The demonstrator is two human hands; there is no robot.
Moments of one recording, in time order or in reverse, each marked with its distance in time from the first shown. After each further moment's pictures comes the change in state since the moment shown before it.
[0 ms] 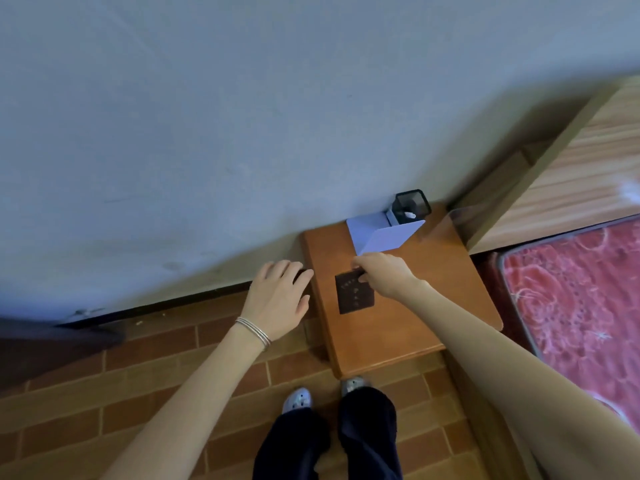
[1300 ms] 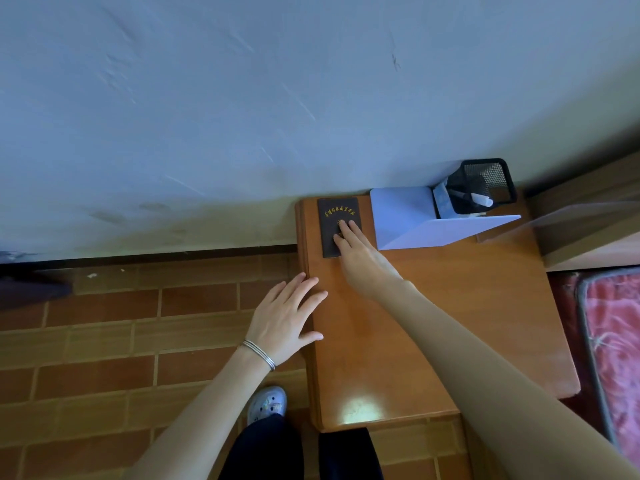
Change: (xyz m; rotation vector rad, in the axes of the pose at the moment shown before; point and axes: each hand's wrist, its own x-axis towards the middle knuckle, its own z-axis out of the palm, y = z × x) left_hand 0.027 0.000 0.246 -0.155 -0.146 -0.104; right_hand 0.173 0.051 0.154 -0.023 0.105 -0.193
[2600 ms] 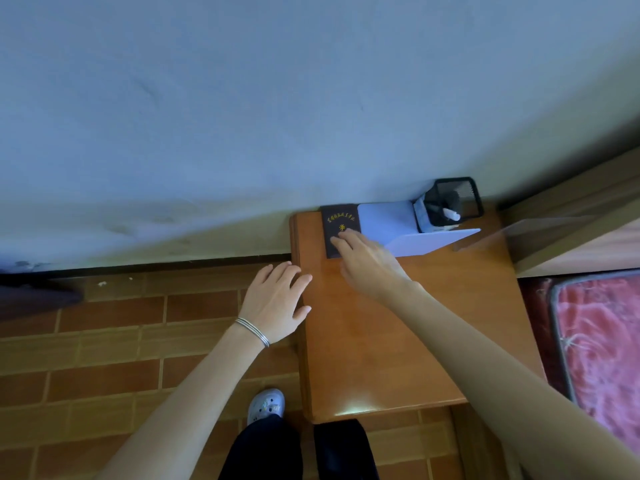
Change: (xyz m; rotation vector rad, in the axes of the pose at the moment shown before) left_hand 0.020 0.006 -0.070 0.102 -0.016 -0.062; right_hand -0.036 -0.003 -0.069 -0.002 0.151 -0.101
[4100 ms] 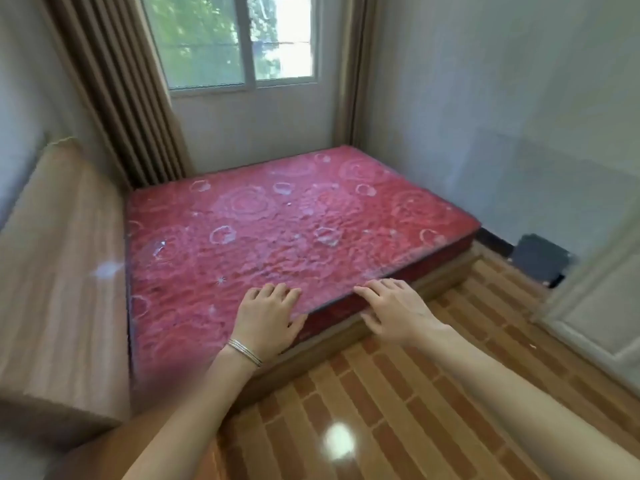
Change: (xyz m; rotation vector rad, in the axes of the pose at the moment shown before) left_hand -0.185 0.432 -0.359 0.019 0.121 1.876; right_hand -0.568 -0.365 -0.239 -0.109 0.431 1.900
